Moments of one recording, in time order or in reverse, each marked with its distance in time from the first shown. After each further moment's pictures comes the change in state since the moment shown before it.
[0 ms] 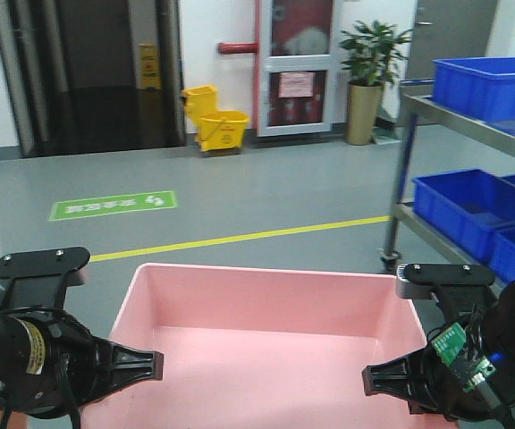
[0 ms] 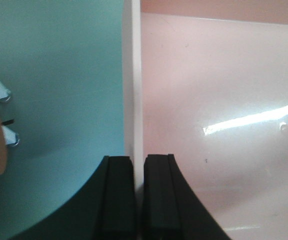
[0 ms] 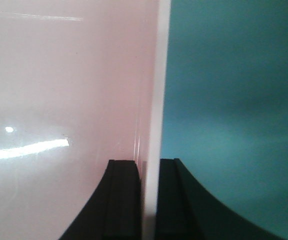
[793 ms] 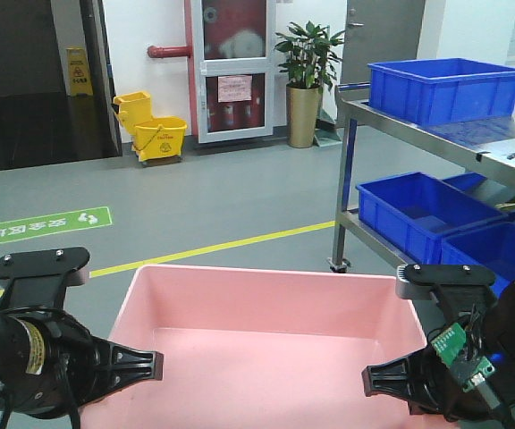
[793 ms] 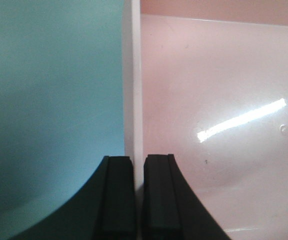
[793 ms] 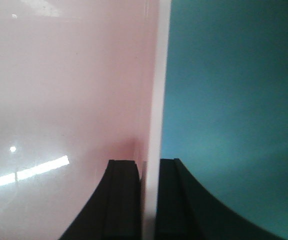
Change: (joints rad) left arm 0.000 0.000 0.000 0.000 0.000 0.000; right arm 0.000 0.000 0.000 0.000 0.001 0.000
